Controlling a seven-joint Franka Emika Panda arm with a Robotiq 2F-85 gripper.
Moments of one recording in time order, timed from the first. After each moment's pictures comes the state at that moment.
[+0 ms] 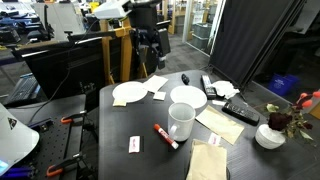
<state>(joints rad) 0.02 -0.21 -0.09 -2.40 -0.17 2.32 -0.33</state>
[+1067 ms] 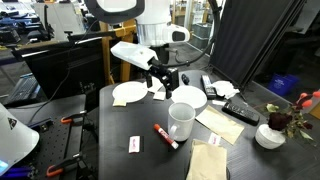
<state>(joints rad) -0.05 0.01 -0.11 -2.39 -0.06 2.47 -0.53</state>
